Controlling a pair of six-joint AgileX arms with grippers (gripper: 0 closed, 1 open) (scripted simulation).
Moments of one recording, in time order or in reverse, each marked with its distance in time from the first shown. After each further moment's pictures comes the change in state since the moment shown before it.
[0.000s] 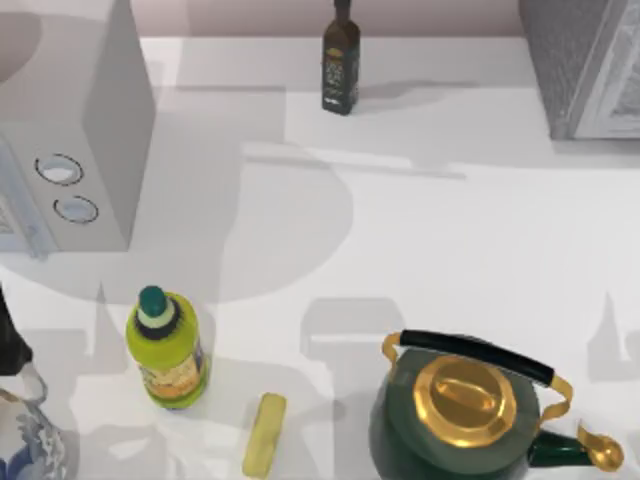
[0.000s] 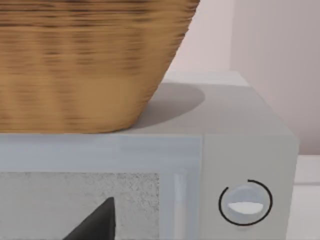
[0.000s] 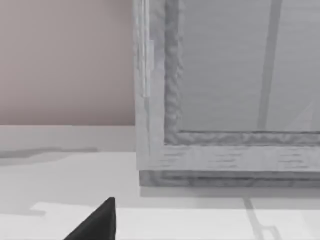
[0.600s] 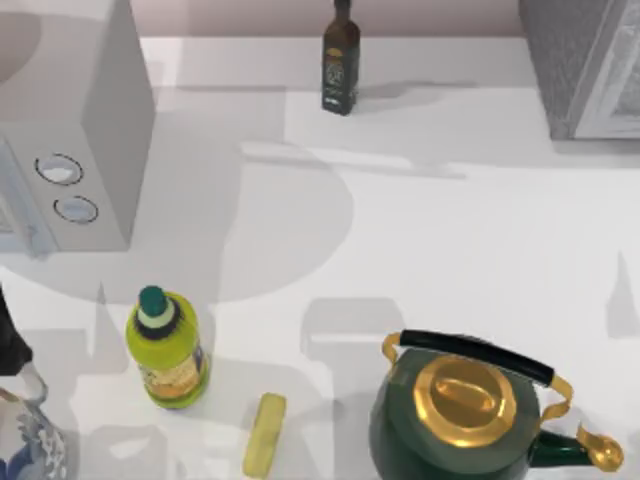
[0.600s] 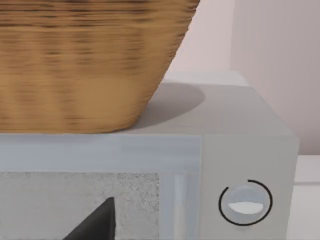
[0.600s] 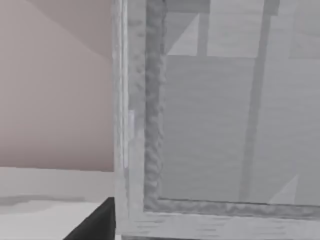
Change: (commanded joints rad) left arm 0.000 0.000 0.000 0.000 0.000 0.000; right arm -0.305 0.457 0.131 0.394 -0.335 0.002
